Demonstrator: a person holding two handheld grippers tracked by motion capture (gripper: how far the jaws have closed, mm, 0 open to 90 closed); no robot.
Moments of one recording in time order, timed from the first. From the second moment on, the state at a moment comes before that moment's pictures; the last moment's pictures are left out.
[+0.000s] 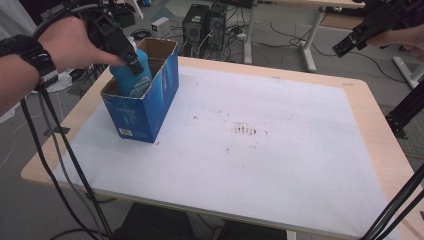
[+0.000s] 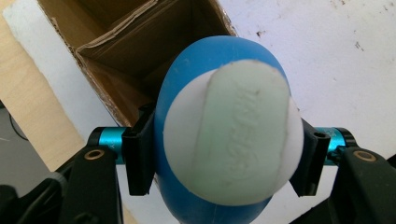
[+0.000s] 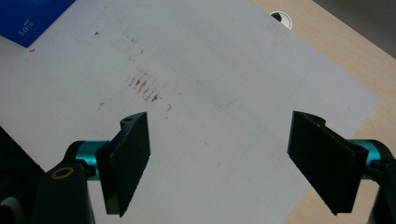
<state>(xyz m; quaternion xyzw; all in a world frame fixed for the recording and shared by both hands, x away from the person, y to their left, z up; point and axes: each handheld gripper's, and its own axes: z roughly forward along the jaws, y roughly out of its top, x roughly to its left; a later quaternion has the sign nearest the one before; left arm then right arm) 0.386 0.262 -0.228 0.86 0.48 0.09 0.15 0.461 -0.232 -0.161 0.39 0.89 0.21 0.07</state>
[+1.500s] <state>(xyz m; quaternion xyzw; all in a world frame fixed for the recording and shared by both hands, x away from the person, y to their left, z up) 0.388 0.263 -0.280 0.87 0.47 0.08 0.14 0.467 -0.229 -0.167 0.38 0.90 0.21 0.06</state>
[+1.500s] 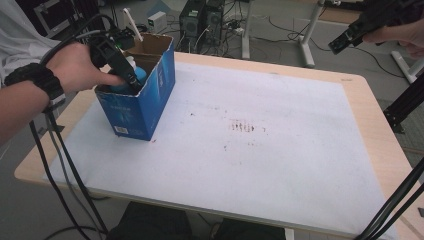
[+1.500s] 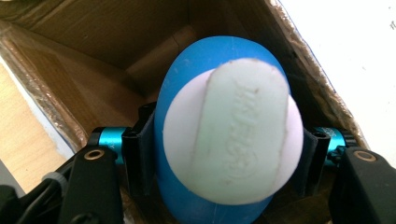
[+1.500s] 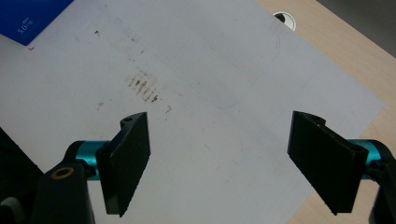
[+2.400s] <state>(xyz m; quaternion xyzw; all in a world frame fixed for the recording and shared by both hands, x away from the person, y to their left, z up) 0.388 0.266 -0.282 0.87 0.46 0.07 0.15 0.467 -0.232 -0.169 0.38 0.90 0.21 0.06</state>
